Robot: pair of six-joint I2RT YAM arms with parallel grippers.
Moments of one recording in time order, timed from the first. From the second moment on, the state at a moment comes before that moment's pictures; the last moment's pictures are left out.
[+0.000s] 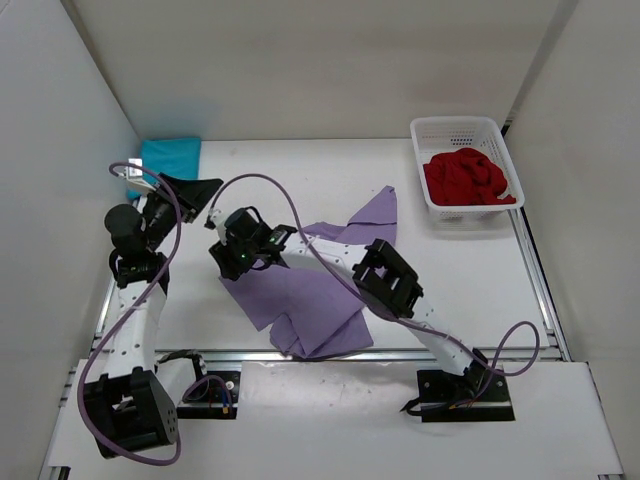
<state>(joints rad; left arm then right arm) 0.21 0.99 0.69 0.46 0.72 -1.09 1.03 2.39 1.99 -0.29 -0.20 0.14</state>
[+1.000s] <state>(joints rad) 0.29 0.99 0.80 0.49 0.85 -1.16 1.16 2.60 2.32 -0.58 0.19 0.01</state>
